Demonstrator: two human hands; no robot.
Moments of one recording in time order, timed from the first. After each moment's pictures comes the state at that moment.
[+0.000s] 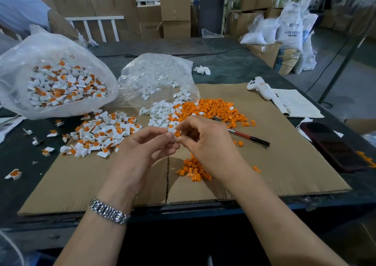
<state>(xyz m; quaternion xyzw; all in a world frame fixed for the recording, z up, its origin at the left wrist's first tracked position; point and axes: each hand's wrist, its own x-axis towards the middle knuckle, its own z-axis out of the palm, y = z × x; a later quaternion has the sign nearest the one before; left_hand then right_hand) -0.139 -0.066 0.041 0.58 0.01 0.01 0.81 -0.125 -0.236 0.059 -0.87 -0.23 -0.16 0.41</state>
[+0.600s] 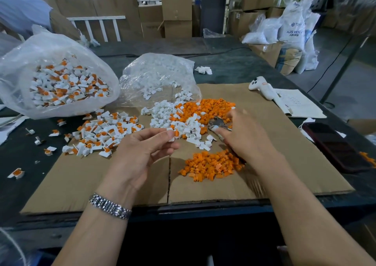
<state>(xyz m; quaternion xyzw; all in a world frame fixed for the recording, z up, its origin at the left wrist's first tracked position) -0.132 -0.062 0.043 0.58 0.07 -0.01 0.81 -0.079 -0.294 0.048 -0.98 -0.02 -0.10 0.20</state>
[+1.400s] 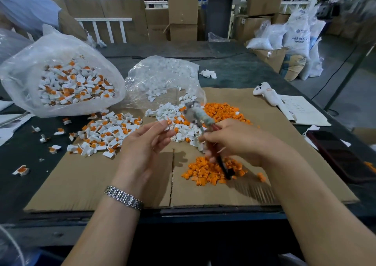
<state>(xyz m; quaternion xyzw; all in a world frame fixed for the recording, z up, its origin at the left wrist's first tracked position) -0.119 -0.065 0.040 0.49 0.11 0.07 0.86 -0.098 -0.270 0.095 -0.82 -0.04 0.24 0.51</state>
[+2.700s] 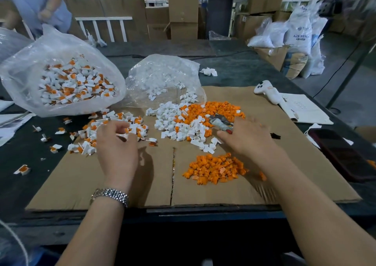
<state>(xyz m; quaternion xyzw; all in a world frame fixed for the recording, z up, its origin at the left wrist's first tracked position) -0.109 -0.025 0.012 0.84 0.20 0.33 0.39 -0.061 -0.290 0.046 -1.00 0.02 0.00 0.06</state>
